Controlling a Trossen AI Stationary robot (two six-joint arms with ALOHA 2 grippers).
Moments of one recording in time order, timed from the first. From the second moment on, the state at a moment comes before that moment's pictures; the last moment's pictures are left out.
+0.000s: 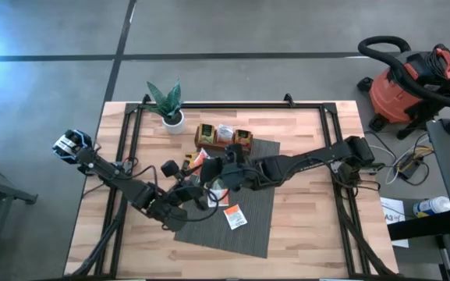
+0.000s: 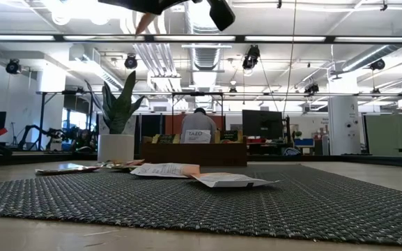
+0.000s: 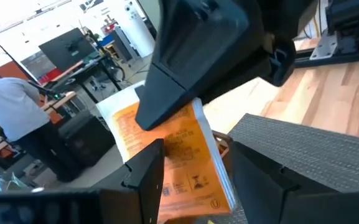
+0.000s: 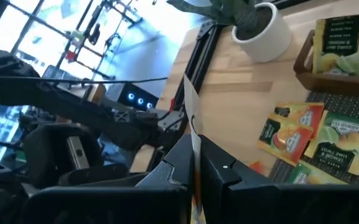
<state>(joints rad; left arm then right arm) -0.56 1.45 1.04 -0.24 -1.32 -0.24 0.22 1.88 1.68 -0.31 0.68 1.31</state>
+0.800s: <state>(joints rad) -0.55 1.45 1.03 -0.27 -1.39 -0.23 0.22 1.88 1.68 -0.34 0.55 1.33</state>
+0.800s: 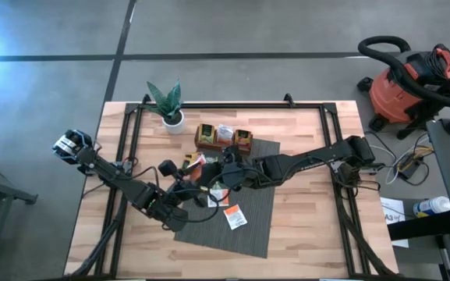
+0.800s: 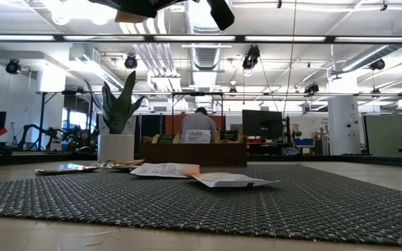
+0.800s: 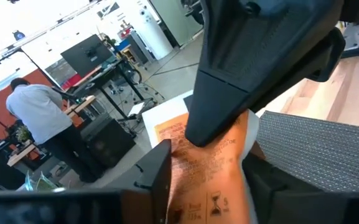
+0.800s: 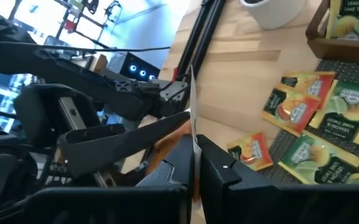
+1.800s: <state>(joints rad) -0.55 1.44 1.02 -0.34 -1.23 -0.31 0.22 1.73 1.68 -0.38 0.51 0.53</state>
